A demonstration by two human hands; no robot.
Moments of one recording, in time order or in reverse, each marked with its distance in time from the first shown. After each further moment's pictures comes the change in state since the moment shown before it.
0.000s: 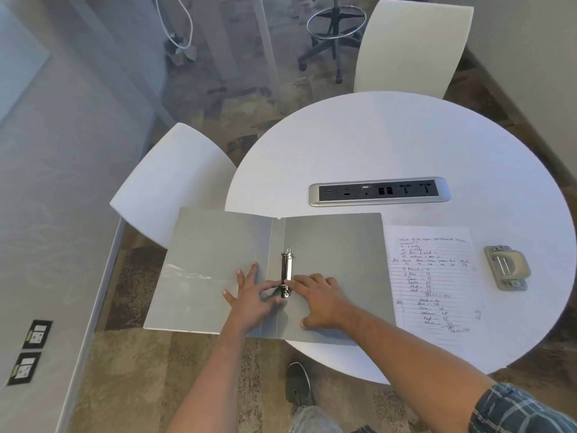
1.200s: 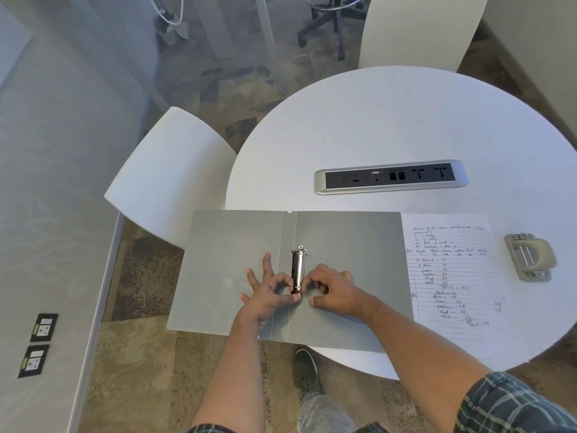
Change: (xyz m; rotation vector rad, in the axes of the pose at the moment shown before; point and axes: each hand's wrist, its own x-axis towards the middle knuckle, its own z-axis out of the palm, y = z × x) left_hand 0.012 -0.002 0.013 -0.416 -0.158 -0.067; right_hand 0.013 0.026 0.022 0.673 0.090 0.106
